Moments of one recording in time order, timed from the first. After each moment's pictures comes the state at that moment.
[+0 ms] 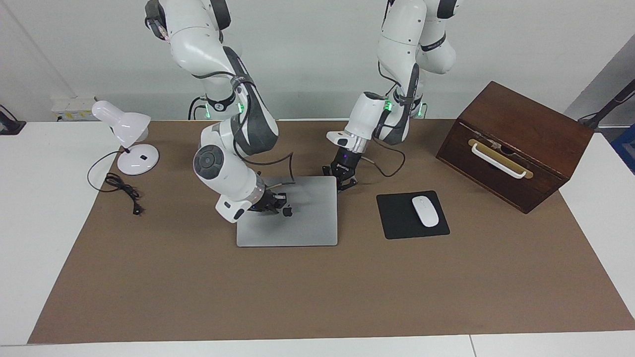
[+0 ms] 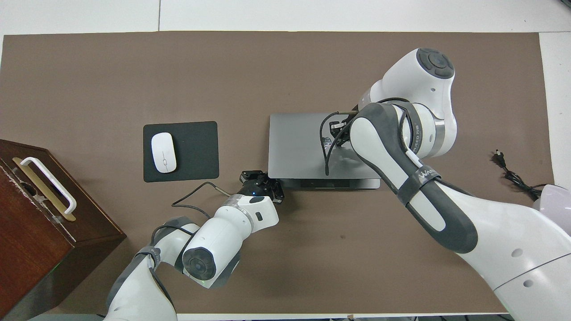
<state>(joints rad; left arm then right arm) -0.76 0.29 0.04 -2.46 -0.07 3.48 -0.02 0.21 0.47 0.09 -1.65 0.33 2.01 0.12</state>
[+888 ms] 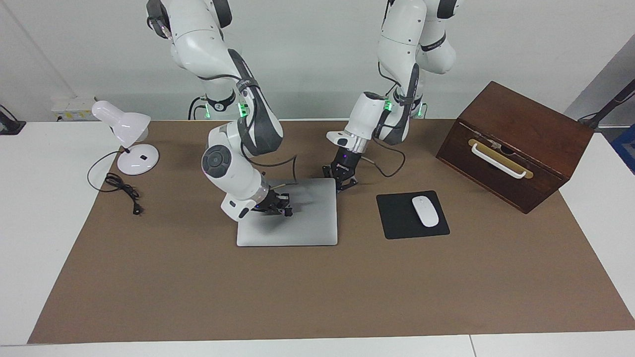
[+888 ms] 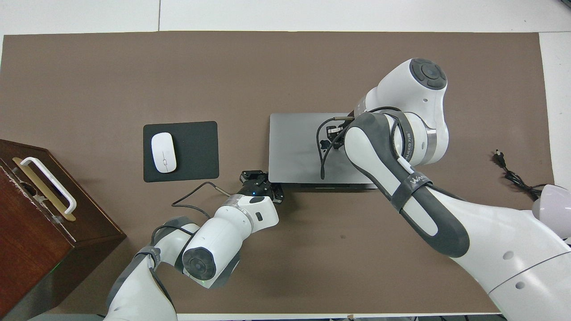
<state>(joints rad) -0.76 0.29 0.04 -2.46 -0.07 3.48 -0.01 0.23 0.45 0.09 -1.71 0.33 2.07 0.12</state>
